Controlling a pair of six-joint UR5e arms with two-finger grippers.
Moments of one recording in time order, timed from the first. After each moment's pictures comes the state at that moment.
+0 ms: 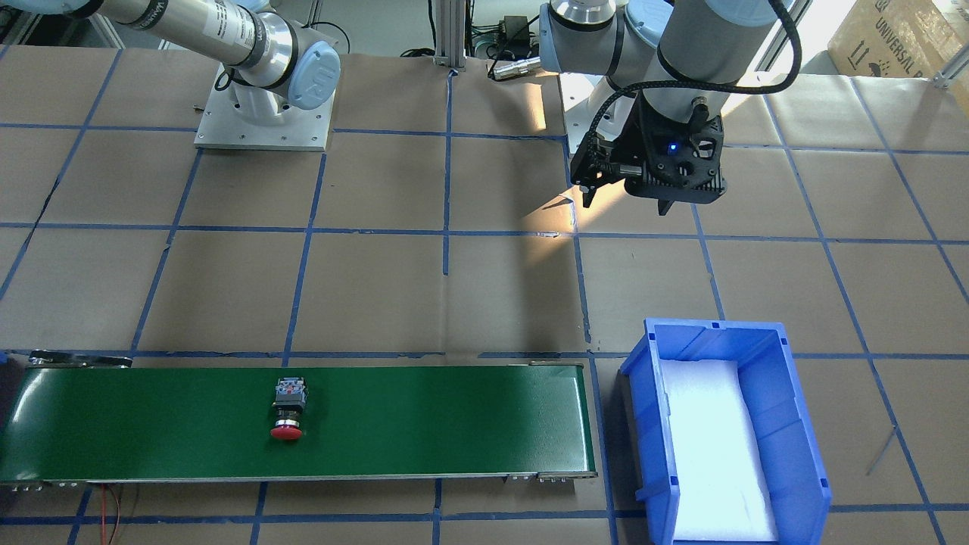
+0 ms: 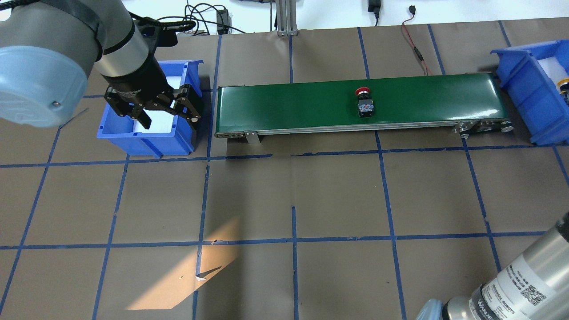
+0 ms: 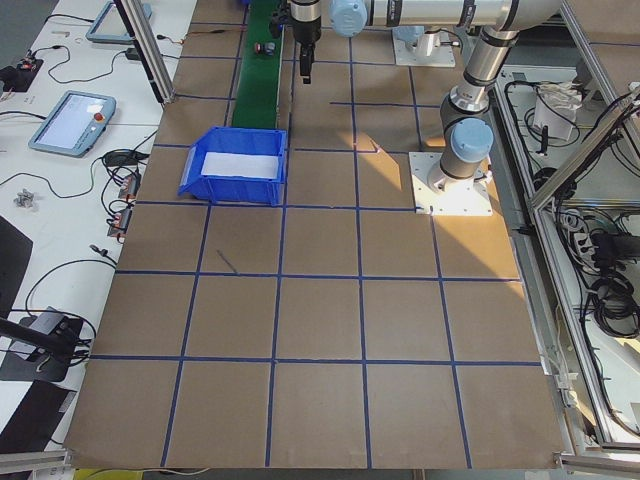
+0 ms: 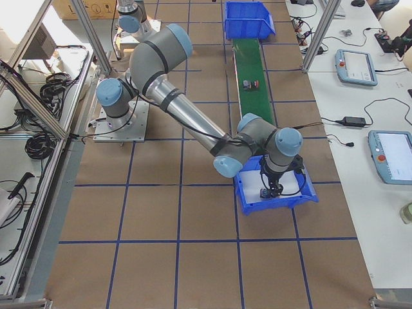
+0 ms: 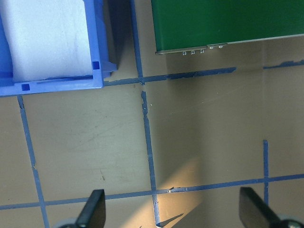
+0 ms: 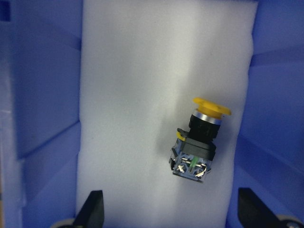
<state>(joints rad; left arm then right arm) -1.62 -1.58 -1.63 -1.54 1.56 0.05 0.89 -0.91 1.13 -1.83 -1.59 -0.93</state>
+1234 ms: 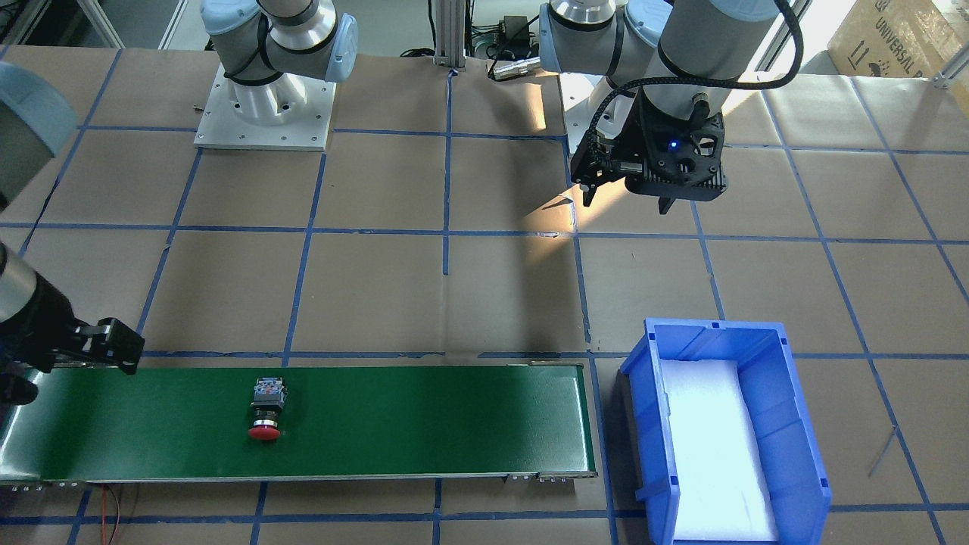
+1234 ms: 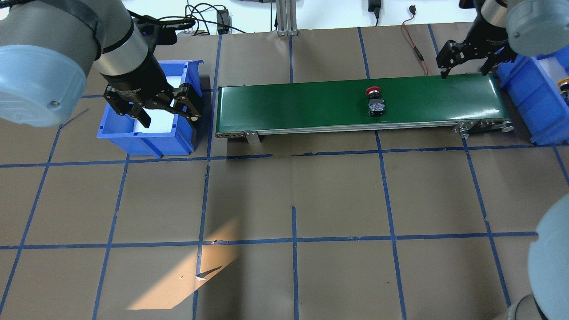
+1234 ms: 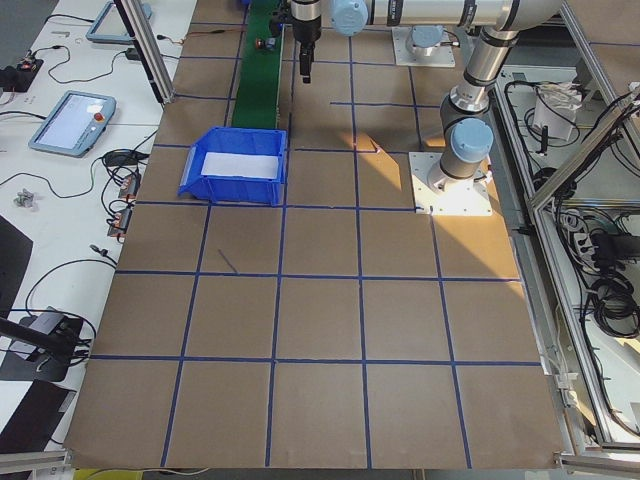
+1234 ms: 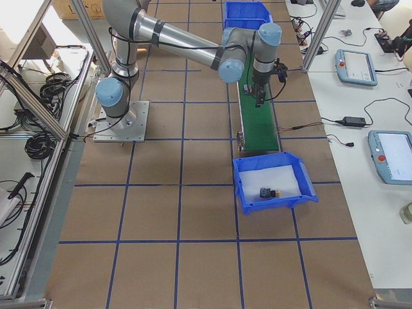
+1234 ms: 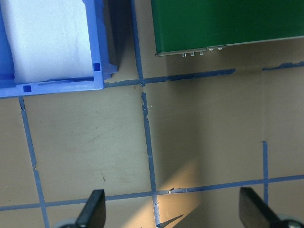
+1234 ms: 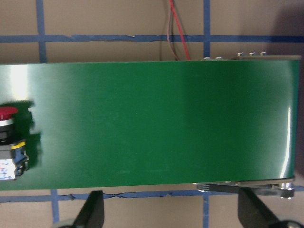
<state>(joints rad) -1.62 -1.58 -1.62 -1.54 1.56 0.05 1.36 -1.23 1.51 -1.90 -1.61 -0.20</state>
